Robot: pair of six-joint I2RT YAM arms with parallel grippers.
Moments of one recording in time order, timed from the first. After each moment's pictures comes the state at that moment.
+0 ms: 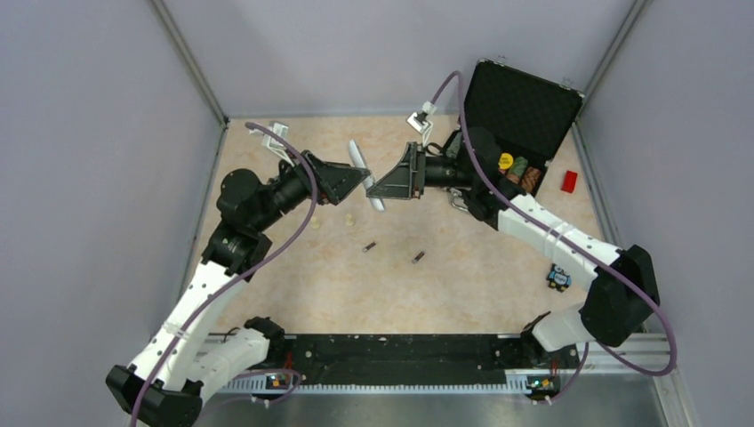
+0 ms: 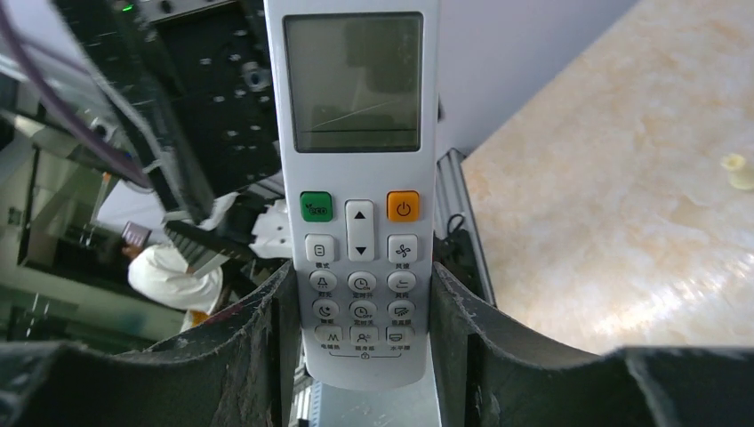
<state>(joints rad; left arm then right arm) -0.42 0.89 0.96 0.06 0.42 -0.75 0.64 1.43 1.16 0.27 -0.86 0.92</state>
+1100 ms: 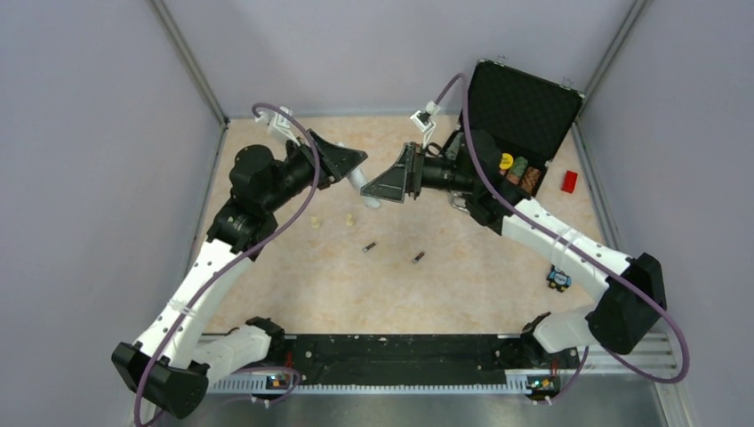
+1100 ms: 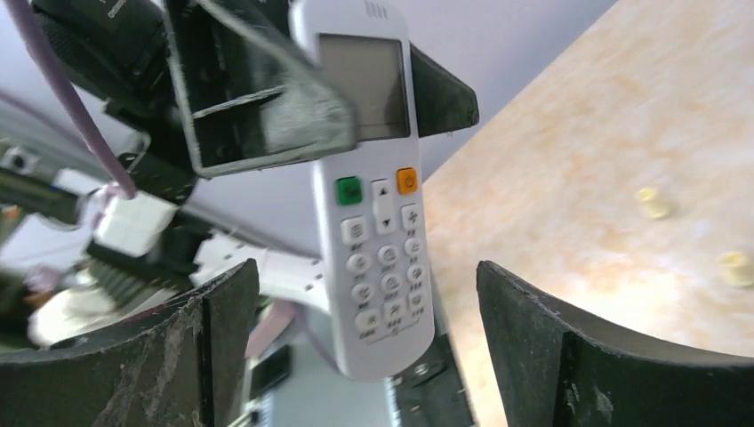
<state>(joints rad) -0.42 1.02 1.10 -0.06 0.37 -0.89 0.69 1.38 1.18 0.23 -0.74 0.85</state>
